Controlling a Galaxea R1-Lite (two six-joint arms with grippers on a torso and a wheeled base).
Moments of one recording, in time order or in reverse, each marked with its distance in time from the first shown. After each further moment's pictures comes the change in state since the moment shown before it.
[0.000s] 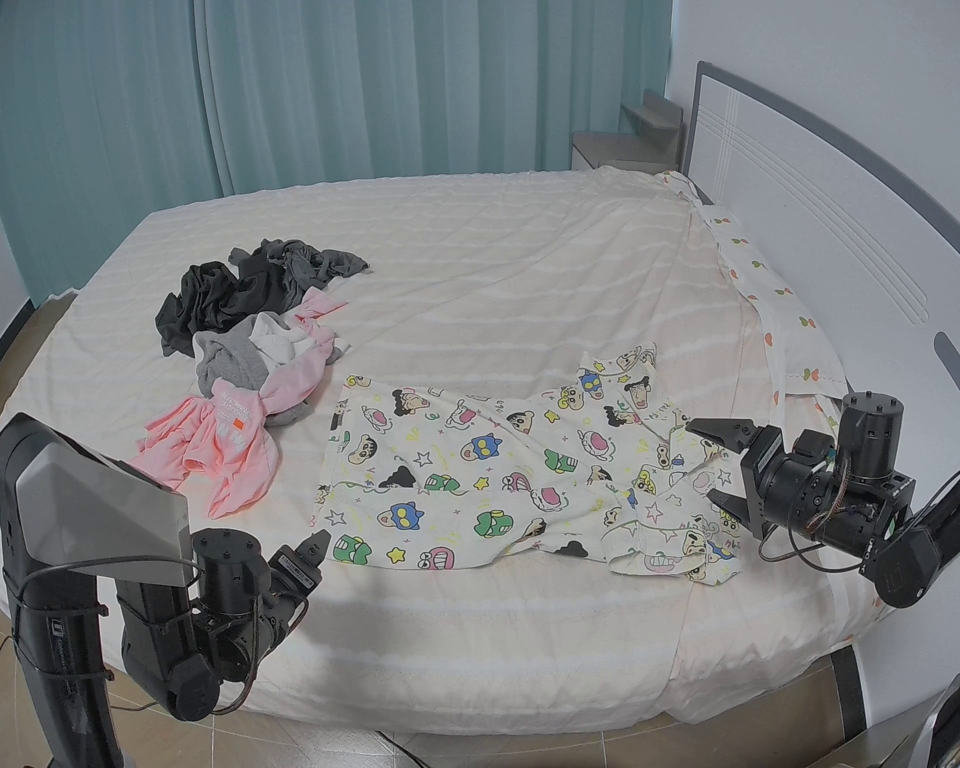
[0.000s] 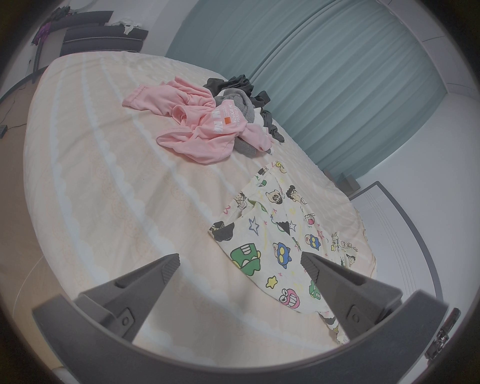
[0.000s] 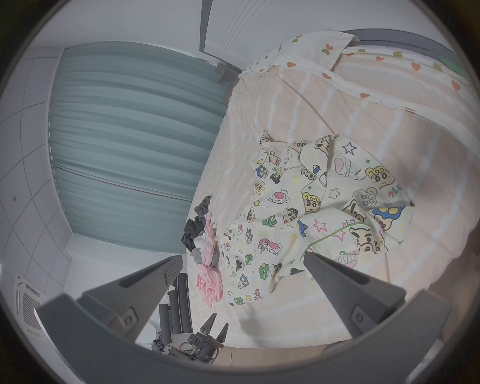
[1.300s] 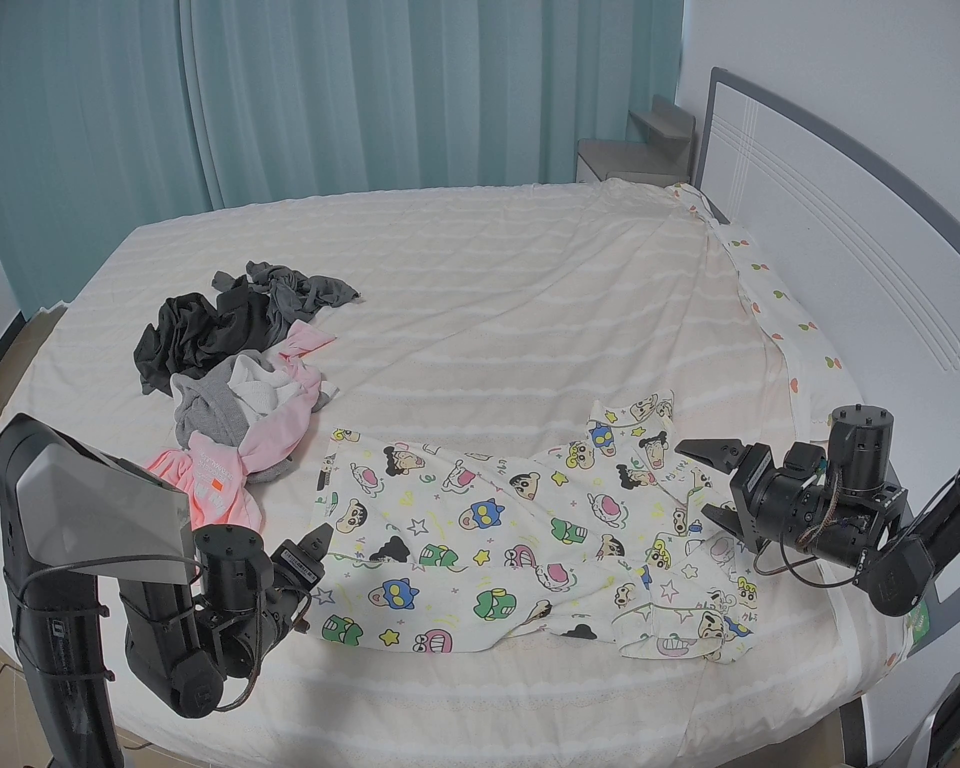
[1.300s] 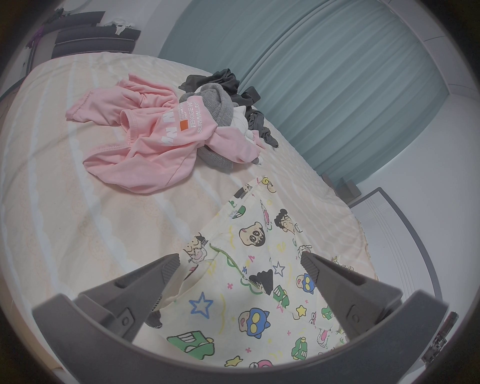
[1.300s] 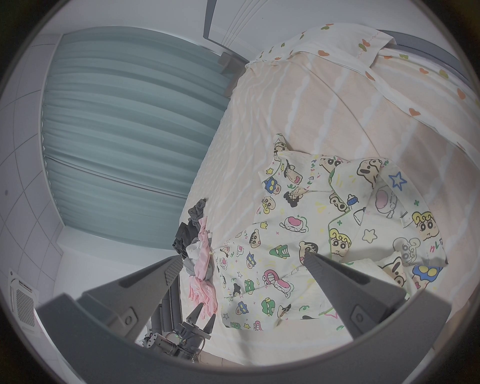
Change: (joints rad) left arm -0.005 0.003 -0.021 0.000 0.008 0.004; right arm 0.019 0.024 0.020 0.000 -0.001 -0.056
